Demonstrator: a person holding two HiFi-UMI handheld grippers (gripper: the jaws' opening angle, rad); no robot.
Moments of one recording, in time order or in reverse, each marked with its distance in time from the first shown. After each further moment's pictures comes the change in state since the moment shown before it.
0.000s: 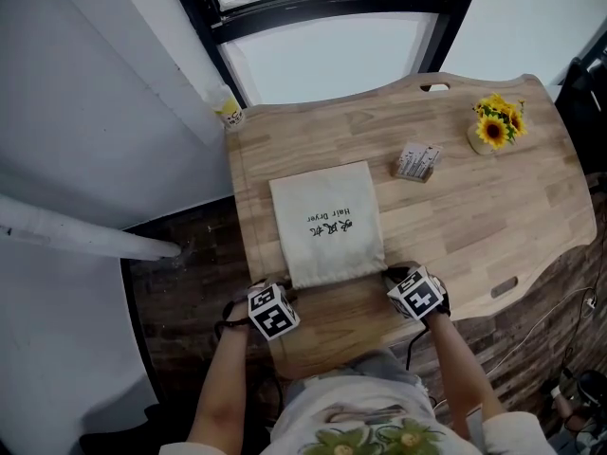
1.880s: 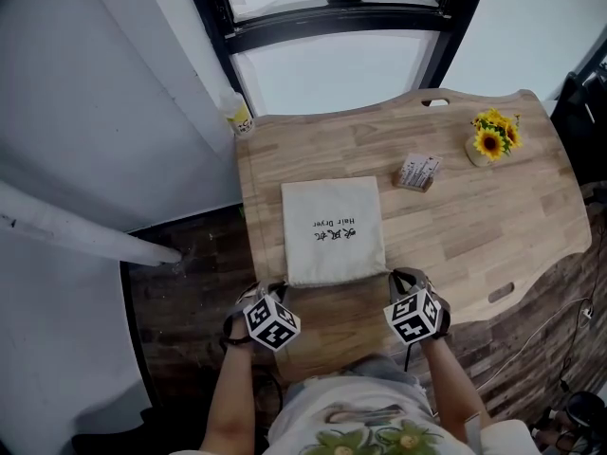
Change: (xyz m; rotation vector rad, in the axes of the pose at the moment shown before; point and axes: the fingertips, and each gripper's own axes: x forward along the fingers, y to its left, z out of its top) left arm -0.048 0.041 0.000 -0.117 -0.141 0.367; right arm -0.054 0.003 0.035 -0.139 -0.114 -0.352
